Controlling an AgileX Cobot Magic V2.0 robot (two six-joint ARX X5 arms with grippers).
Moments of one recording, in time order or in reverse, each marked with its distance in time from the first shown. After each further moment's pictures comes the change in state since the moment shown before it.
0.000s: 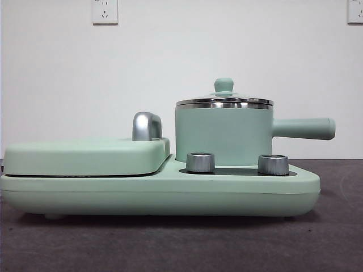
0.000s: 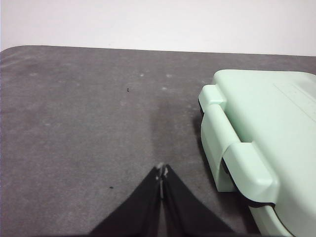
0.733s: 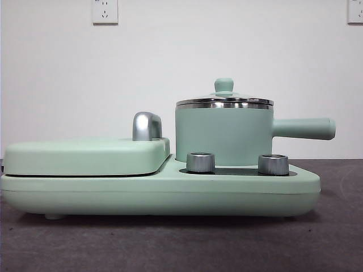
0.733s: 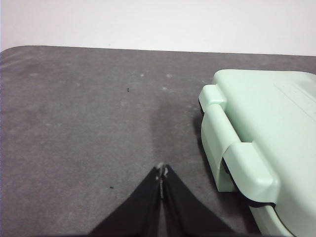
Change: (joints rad) left arm 0.000 0.000 0.000 0.000 0.000 0.000; right arm -0.274 -0.074 -0.414 0.599 0.389 -0.130
